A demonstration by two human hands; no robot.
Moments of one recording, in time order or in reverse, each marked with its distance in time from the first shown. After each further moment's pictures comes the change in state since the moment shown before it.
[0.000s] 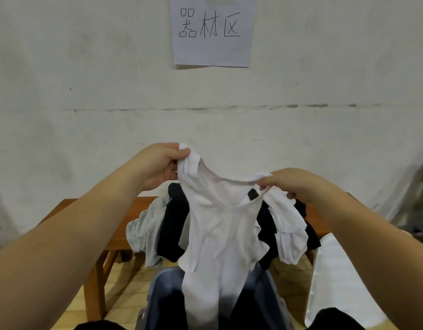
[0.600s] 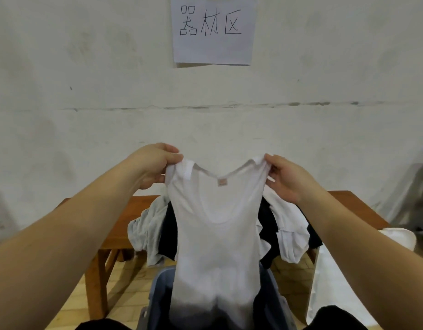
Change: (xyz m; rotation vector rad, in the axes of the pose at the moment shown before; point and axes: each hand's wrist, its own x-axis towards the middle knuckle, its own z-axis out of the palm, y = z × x) left_hand 0.004 -0.001 -0.010 0.157 0.215 -0.159; right_hand 0.010 0.001 0.018 0.988 -0.077 -0.269
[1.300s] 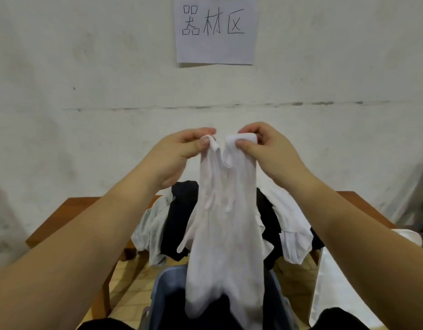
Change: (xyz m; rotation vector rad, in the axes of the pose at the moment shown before) left_hand -0.020 0.010 0.034 -0.188 -0.181 0.470; right_hand -0.030 -0.033 0.069 -0.648 0.018 -0.576
